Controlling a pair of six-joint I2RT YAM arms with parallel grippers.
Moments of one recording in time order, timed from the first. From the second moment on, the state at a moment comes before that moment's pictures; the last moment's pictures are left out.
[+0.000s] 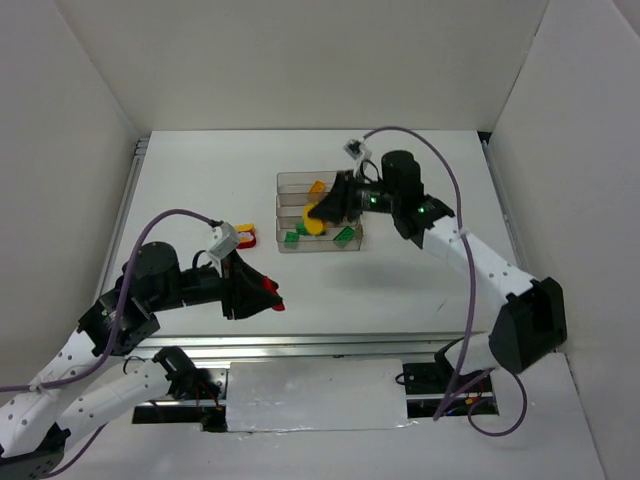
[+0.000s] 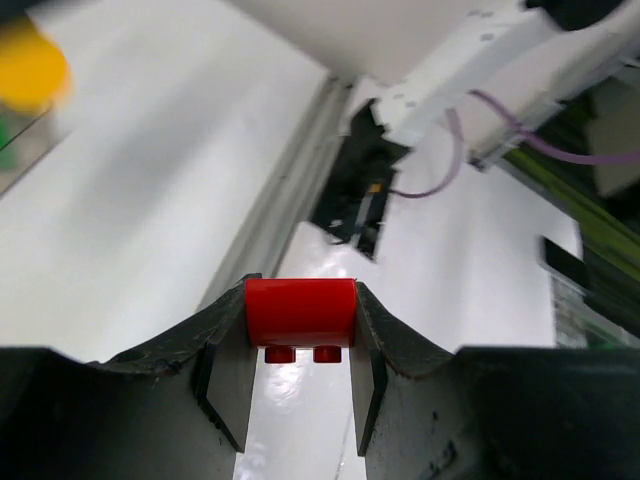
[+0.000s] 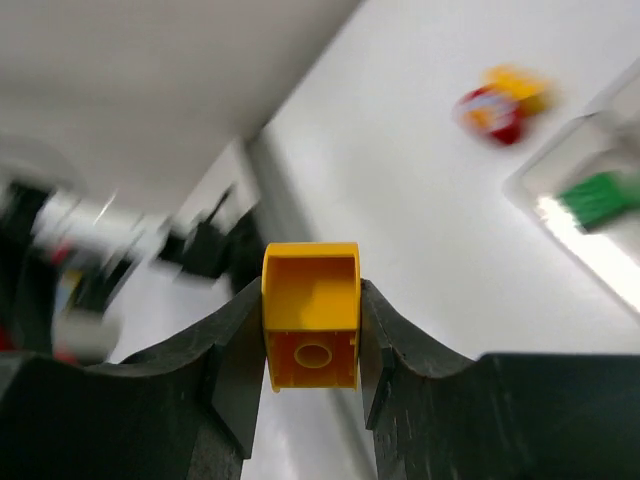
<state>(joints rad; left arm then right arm) -0.74 0.63 0.91 -0.41 0.59 -0.37 0.48 1.31 1.04 -0.02 -0.85 0.52</state>
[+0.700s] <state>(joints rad) -0.74 0.59 0.91 -0.67 0.08 -0.38 0.46 2.15 1.86 -0.36 0.38 0.67</state>
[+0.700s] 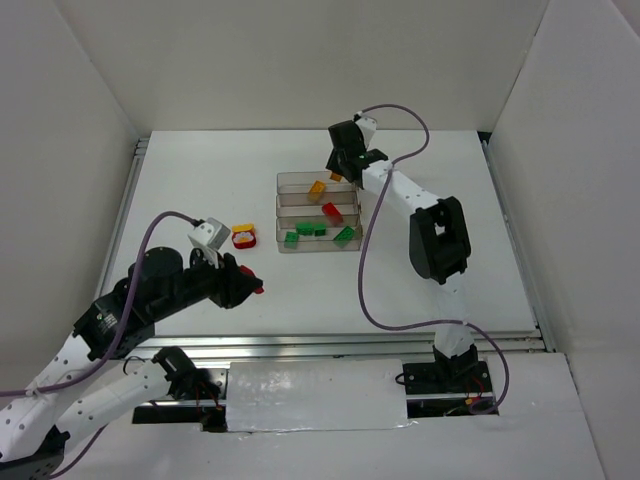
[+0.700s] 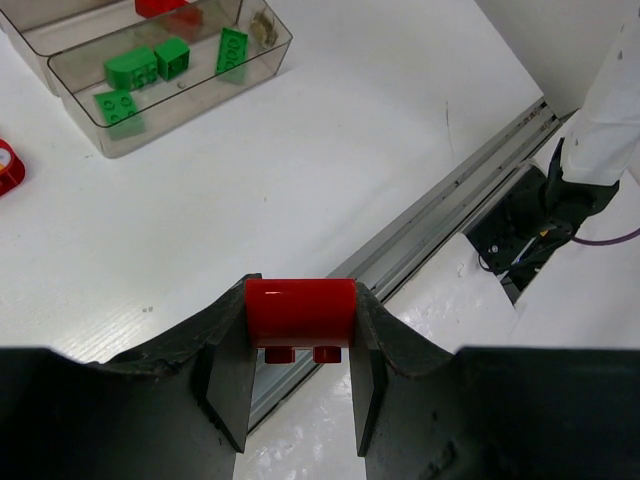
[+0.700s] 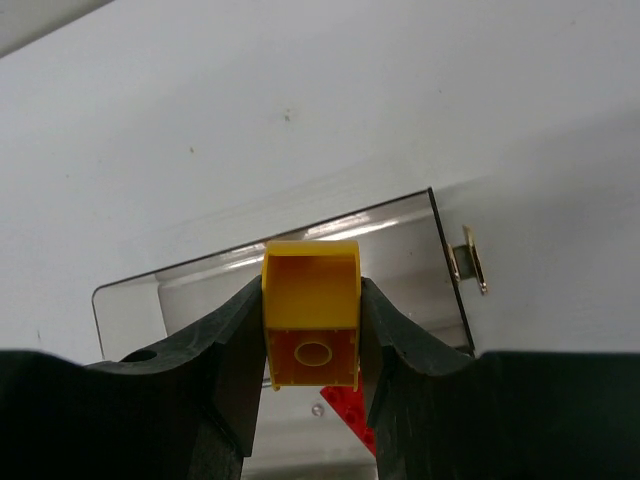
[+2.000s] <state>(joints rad) -0.72 1.33 1.12 -0.33 -0.38 -0.54 0.46 0.75 0.73 -0.13 0.00 0.68</state>
